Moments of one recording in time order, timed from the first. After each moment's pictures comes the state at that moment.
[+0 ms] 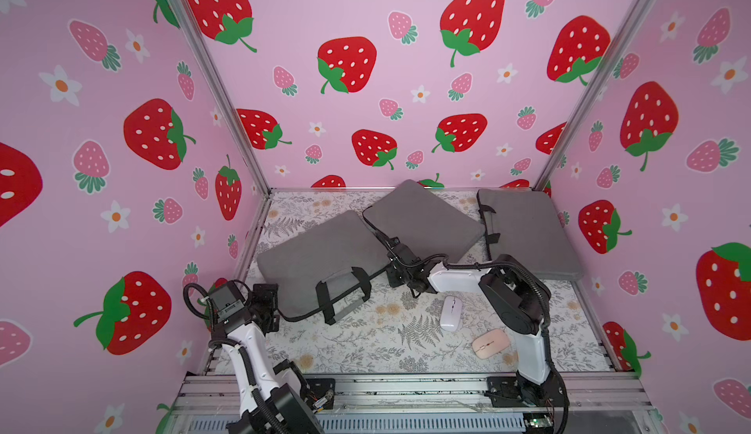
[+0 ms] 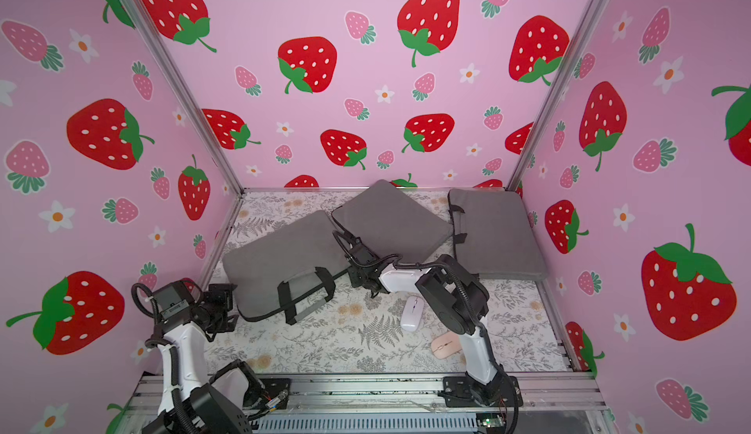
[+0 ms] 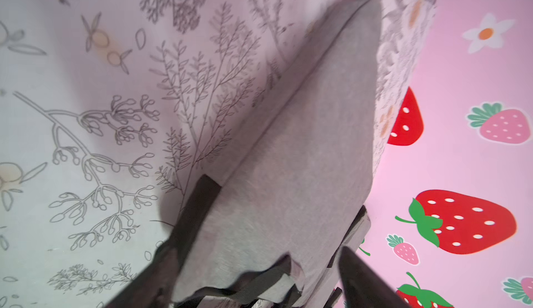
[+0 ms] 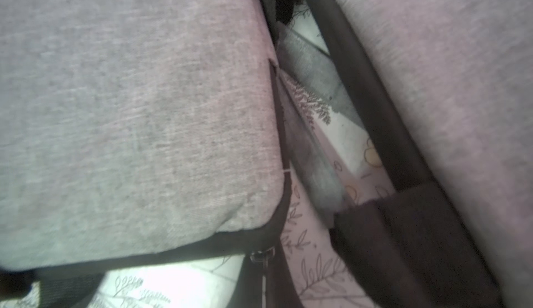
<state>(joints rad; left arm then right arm) 0.70 0.87 0.57 -0.67 0.45 -1.02 0.97 2.02 1.20 -0.05 0.21 0.38</state>
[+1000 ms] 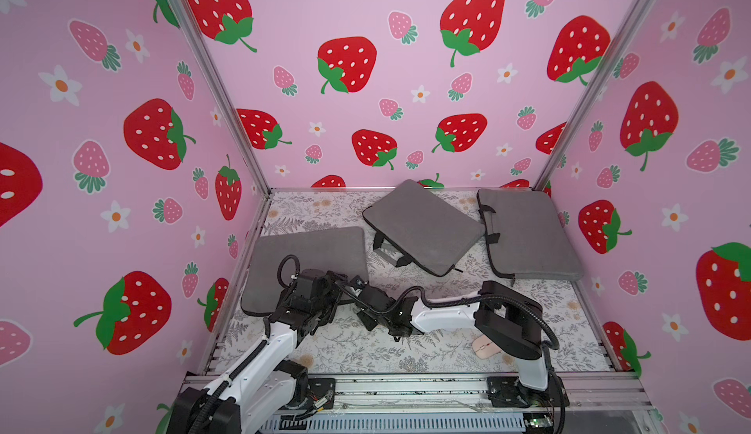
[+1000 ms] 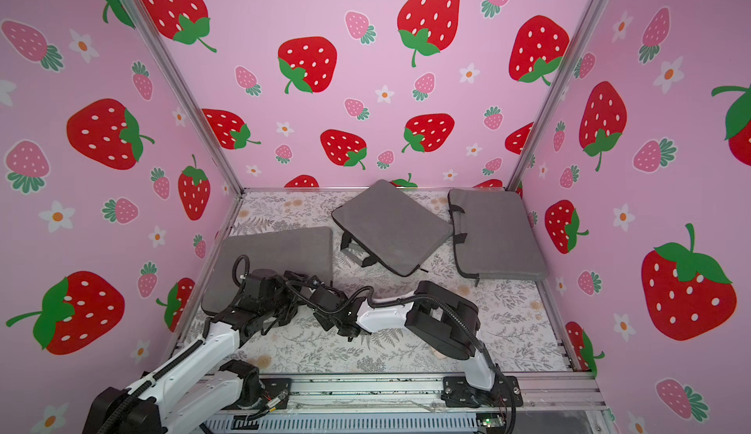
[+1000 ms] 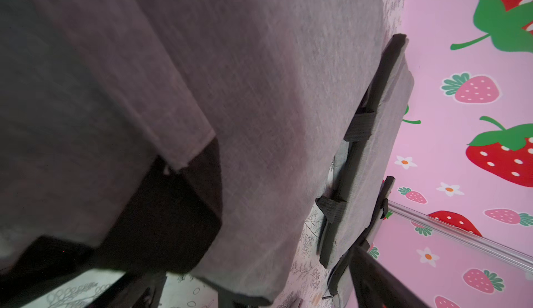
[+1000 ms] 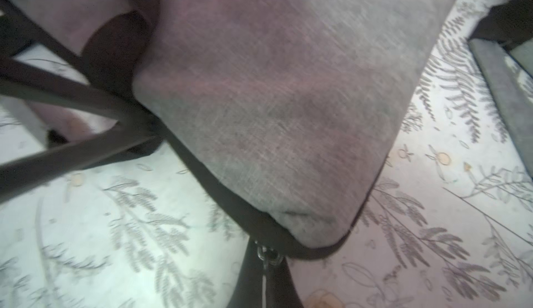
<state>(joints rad) -0.27 0.97 0.38 -0.18 0.11 -1.39 1.33 1.99 1.17 0.03 0.28 0.29</state>
